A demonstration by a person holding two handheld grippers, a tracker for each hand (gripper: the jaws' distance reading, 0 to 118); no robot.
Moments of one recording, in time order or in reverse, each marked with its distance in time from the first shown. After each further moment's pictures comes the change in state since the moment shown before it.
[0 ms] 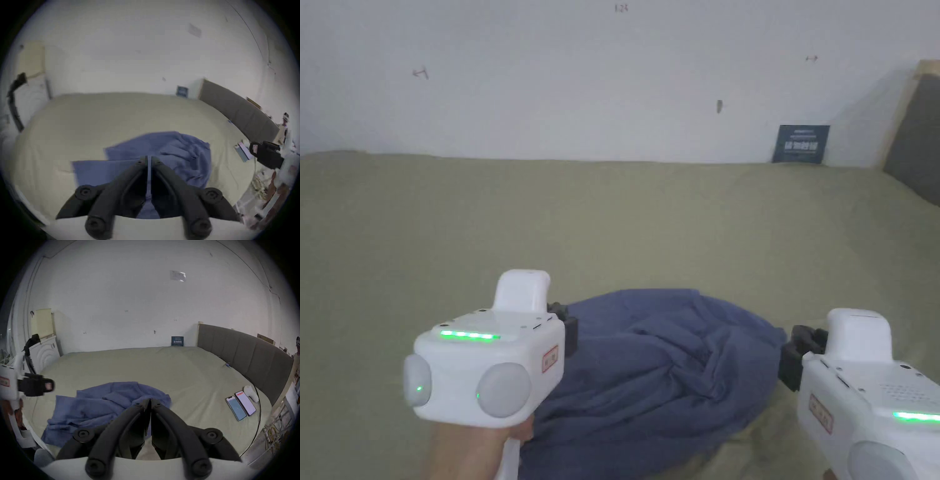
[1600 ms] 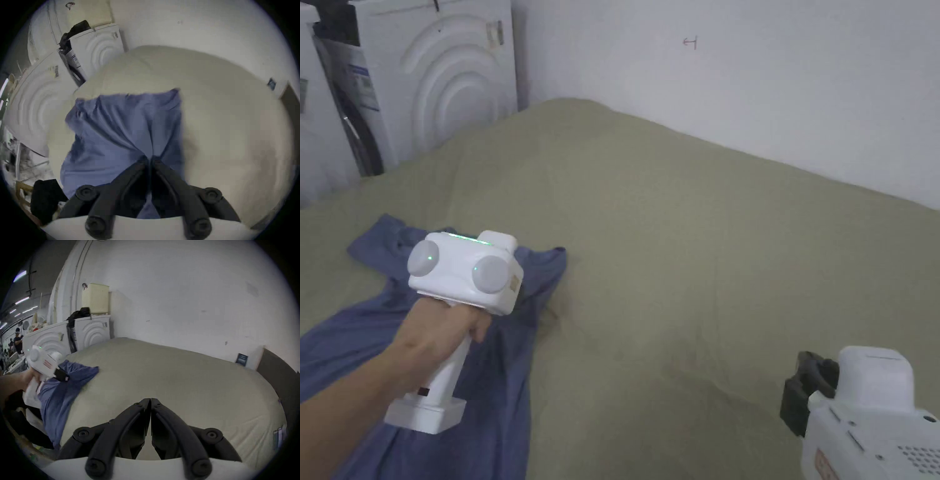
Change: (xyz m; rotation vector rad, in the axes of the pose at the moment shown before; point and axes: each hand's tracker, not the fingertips) left arm -0.339 0.002 -0.064 -0.419 0.430 0.209; right arm -0.245 0.007 -0.081 -0.027 0.382 0.238
